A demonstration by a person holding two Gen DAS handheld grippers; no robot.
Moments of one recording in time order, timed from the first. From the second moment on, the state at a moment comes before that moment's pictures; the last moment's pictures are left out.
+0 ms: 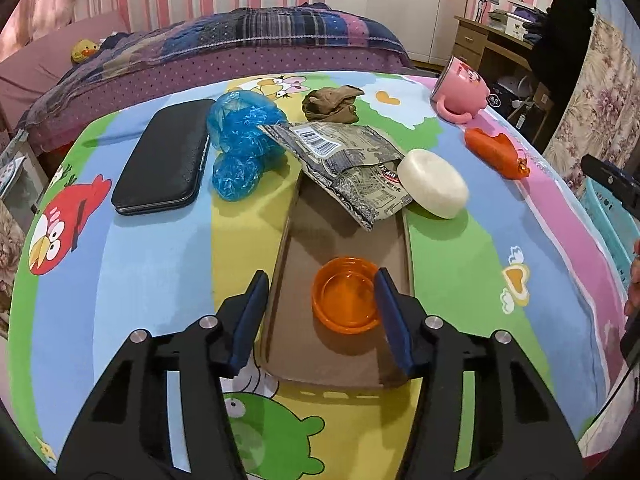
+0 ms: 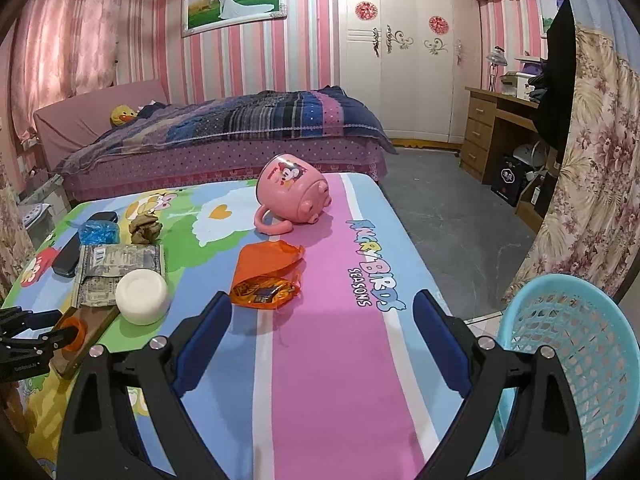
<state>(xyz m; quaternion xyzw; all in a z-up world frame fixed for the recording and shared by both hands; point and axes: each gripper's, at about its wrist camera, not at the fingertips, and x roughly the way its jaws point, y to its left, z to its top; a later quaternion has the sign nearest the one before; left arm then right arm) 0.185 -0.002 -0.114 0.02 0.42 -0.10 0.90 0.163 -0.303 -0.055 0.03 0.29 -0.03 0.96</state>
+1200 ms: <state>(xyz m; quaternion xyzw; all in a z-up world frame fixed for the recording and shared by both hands) 0.184 -0.021 -0.095 0.05 0.40 -0.12 0.91 0.175 -0.258 -0.060 0.01 0.29 0.01 0.96</state>
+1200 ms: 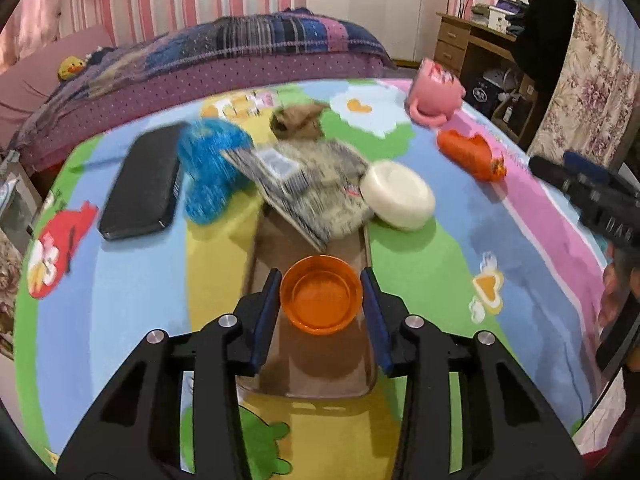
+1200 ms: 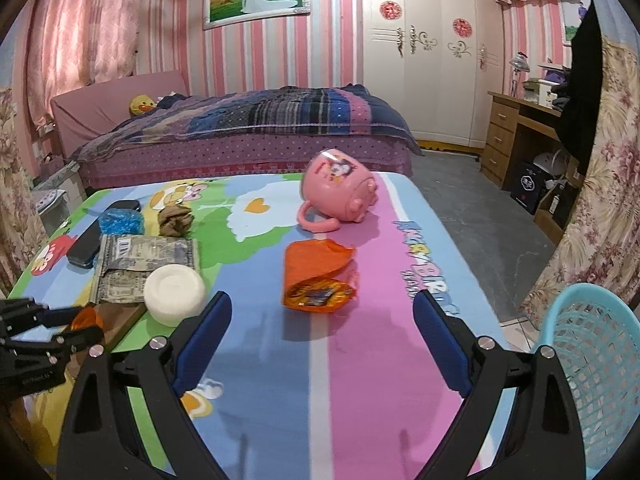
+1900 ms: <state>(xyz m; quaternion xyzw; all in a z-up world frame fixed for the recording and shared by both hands) 0.209 0.092 -0.025 -0.02 0.30 0.07 0.95 0.229 -0.155 -0.091 -0.03 0.36 0.10 0.93</state>
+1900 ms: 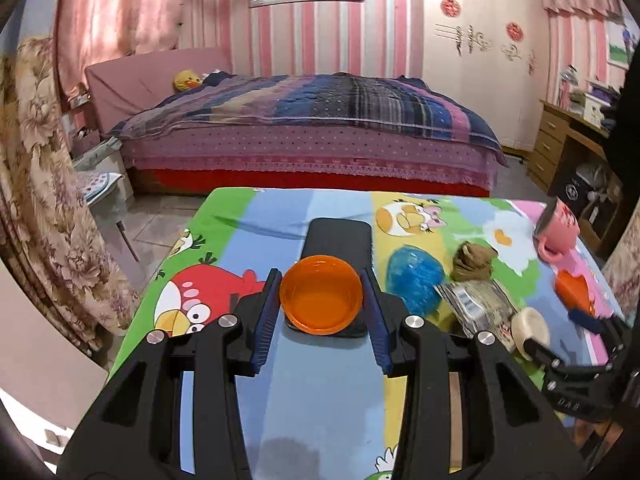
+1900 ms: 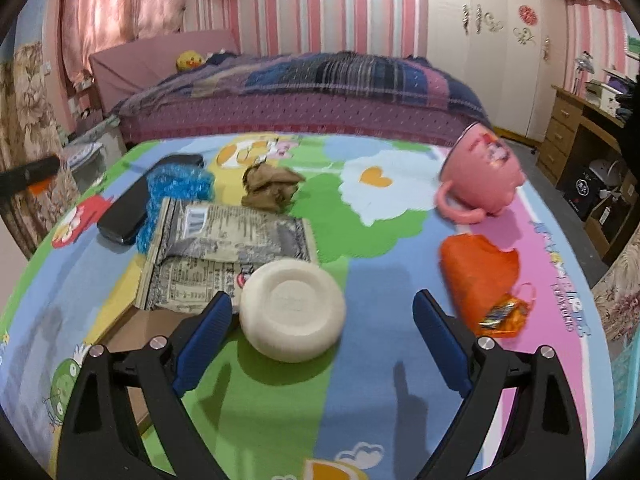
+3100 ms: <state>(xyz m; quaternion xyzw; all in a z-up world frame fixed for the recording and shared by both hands) 0.176 -0.062 0.004 0.02 0.26 -0.07 0.96 0.103 -0.334 0.008 0.01 0.23 -0.07 0.97</state>
